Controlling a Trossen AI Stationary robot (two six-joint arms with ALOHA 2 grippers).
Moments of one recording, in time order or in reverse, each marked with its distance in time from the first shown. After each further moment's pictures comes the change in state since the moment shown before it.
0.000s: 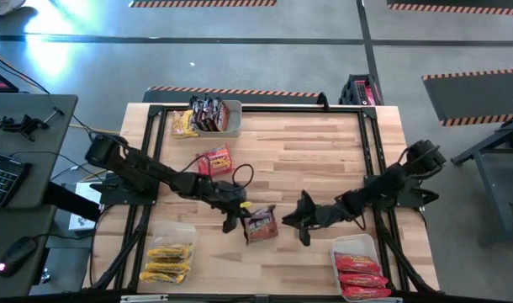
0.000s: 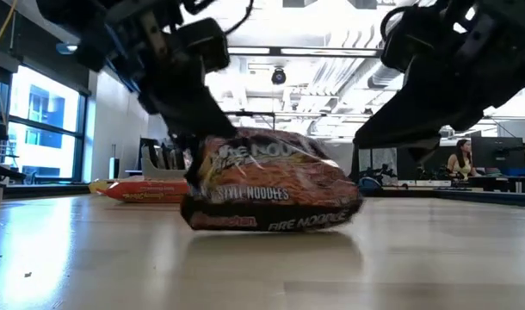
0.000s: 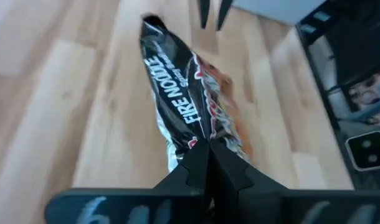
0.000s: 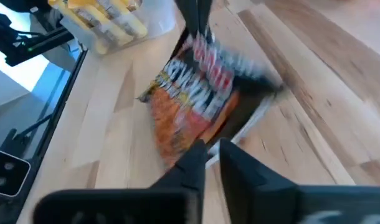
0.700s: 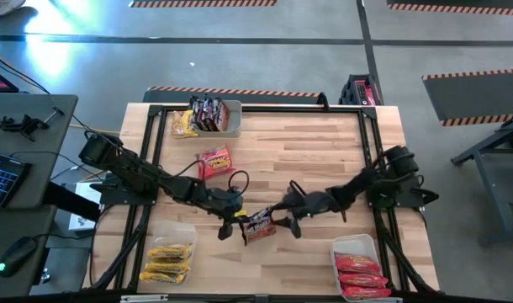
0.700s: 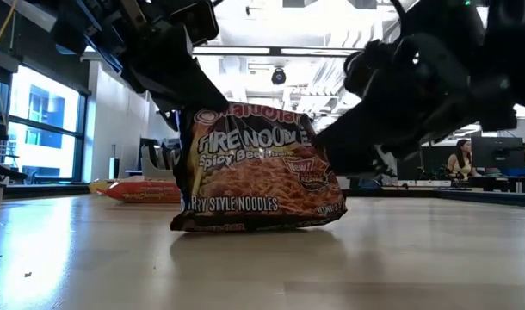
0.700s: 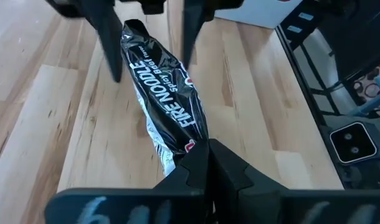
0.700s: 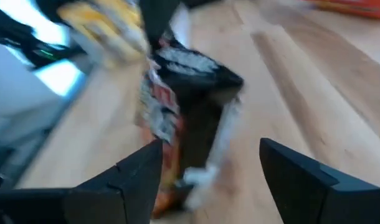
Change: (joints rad) left arm -0.086 -0.060 -0.001 -0.018 -0.091 0.042; right arm -0.171 0.228 0.001 0.375 -0.232 -0.161
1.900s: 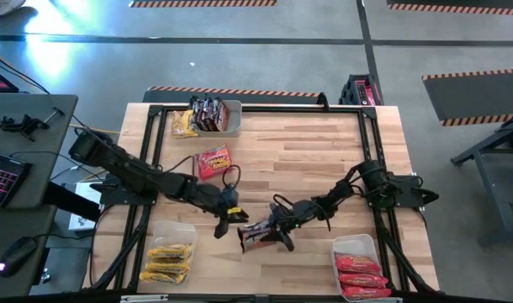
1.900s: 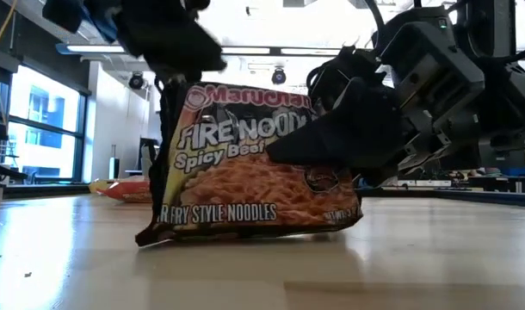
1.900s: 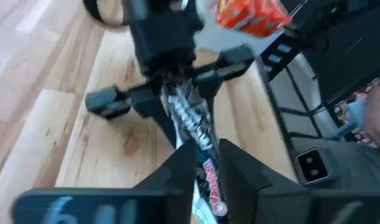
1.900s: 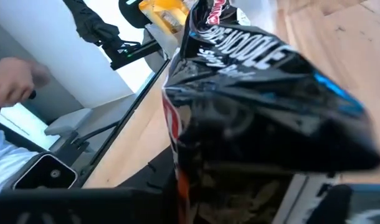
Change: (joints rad) left arm -0.012 -0.107 0.003 -0.031 -0.015 -0.061; right arm 0.012 0.314 0.203 0.254 -0.261 0.037
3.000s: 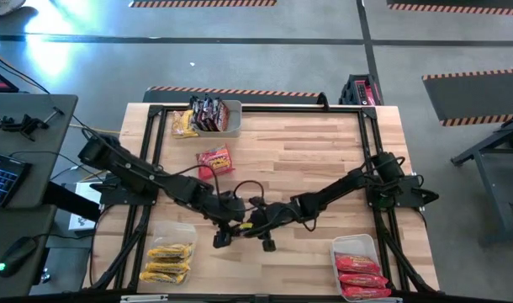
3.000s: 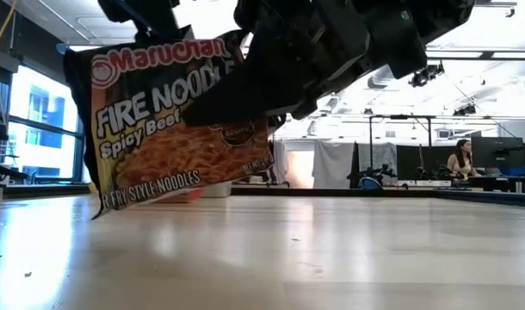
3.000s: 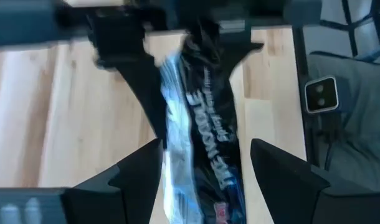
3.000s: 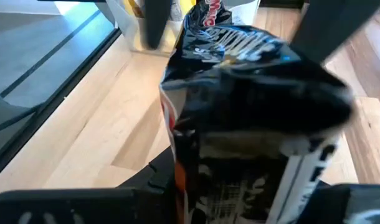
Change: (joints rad) left arm -0.052 0.106 0.382 -0.695 0.048 -0.007; right arm -0.008 -0.163 0.379 -0.823 0.150 -0.380
